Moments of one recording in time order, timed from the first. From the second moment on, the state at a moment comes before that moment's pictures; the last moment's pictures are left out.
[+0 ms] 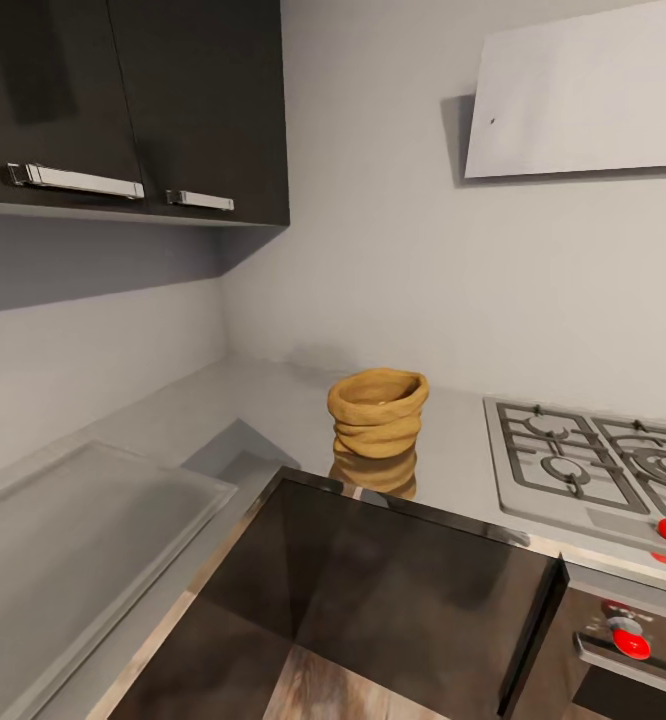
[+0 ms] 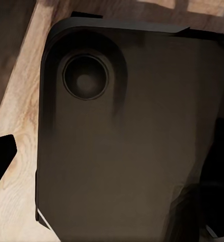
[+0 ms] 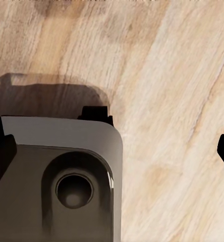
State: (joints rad) left arm 0.00 -0.01 0.08 -0.04 0.05 -0.02 -0.04; right arm -0.16 -0.10 -0.76 0.03 0.78 -0.10 0.04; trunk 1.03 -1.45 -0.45
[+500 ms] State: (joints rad) left arm 0.00 -0.01 0.08 -0.04 0.06 -0.02 -0.04; right arm -0.16 -0.10 -0.76 0.03 0.78 -0.10 0.05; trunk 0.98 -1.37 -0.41
